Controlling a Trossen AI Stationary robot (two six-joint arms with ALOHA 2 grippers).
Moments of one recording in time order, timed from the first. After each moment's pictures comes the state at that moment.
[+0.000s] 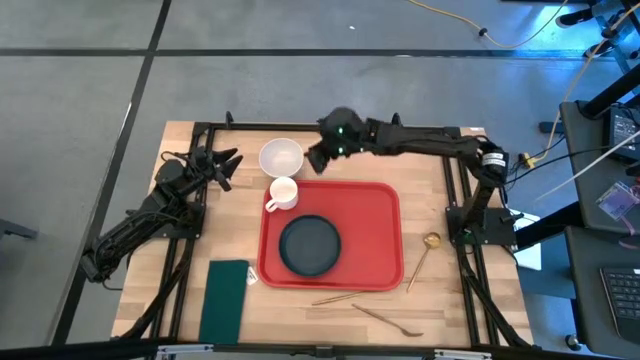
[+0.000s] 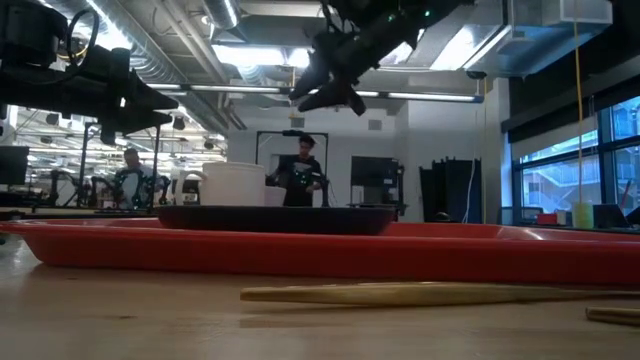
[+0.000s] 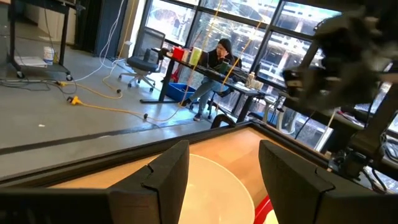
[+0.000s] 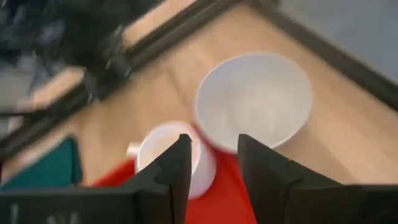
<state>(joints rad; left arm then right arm) 0.80 0.01 0.01 0.05 0.13 -0.38 -0.34 1.83 1.53 -0.30 -0.10 0.40</state>
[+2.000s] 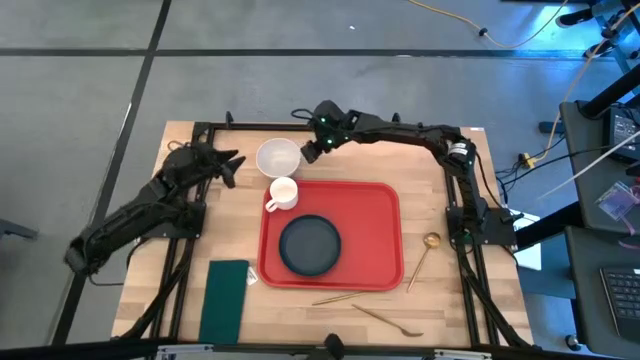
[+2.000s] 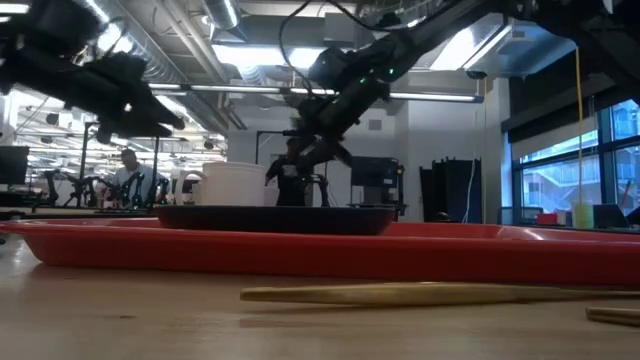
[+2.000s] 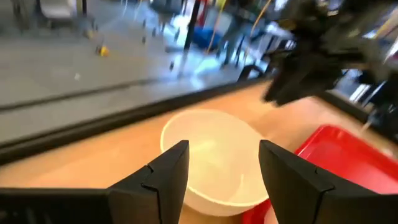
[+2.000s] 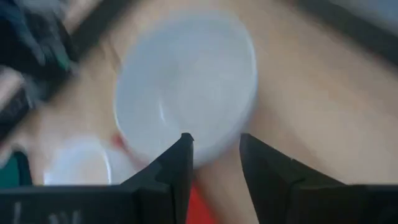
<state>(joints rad) 0.80 0.30 0.19 -0.14 0.09 -0.30 -0.45 2.10 1.69 -0.42 -0.25 0.41</state>
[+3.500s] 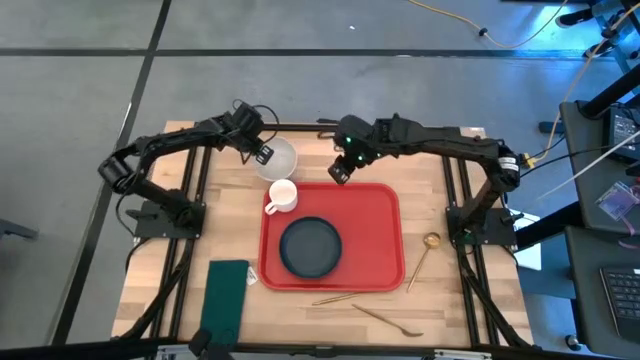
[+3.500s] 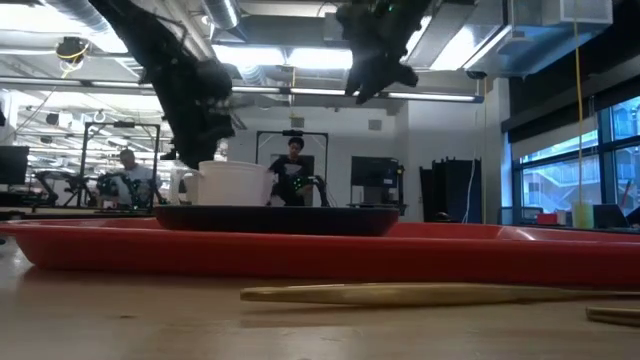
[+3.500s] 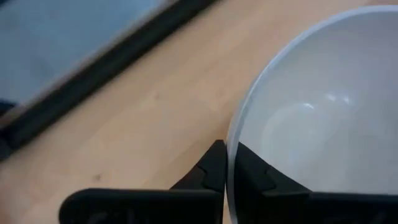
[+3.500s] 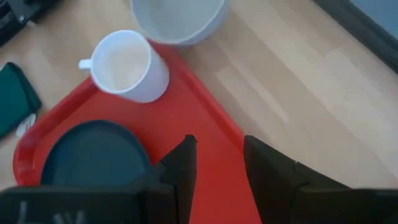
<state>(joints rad) 0.82 1.40 0.85 -0.47 -0.02 -0.08 -0.23 1.73 1.66 -0.93 0.05 0.44</state>
